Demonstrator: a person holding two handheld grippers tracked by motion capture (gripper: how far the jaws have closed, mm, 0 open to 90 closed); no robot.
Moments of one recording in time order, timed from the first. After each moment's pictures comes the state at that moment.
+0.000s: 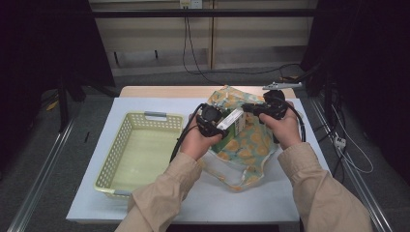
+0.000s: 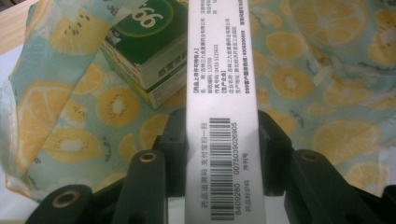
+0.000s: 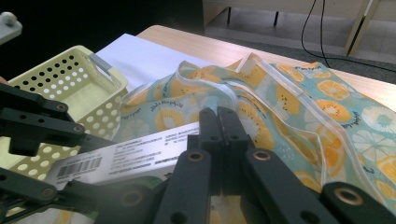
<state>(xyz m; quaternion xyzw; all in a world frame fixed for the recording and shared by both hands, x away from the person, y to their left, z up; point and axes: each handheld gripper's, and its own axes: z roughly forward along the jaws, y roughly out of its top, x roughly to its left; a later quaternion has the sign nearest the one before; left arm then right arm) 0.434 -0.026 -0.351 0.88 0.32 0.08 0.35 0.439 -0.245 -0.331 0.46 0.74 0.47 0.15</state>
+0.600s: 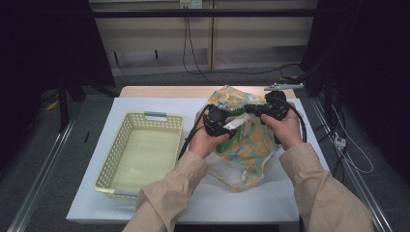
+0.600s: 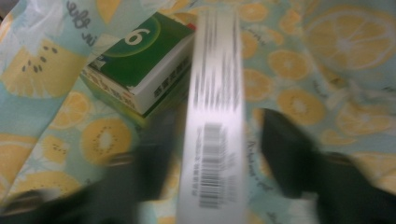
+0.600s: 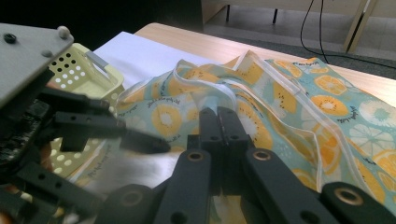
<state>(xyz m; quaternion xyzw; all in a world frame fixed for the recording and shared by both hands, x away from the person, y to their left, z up) 0.446 -0.041 -0.375 0.87 0.30 0.10 0.37 0.439 -0.250 -0.334 0.46 0.74 0.47 0.14</state>
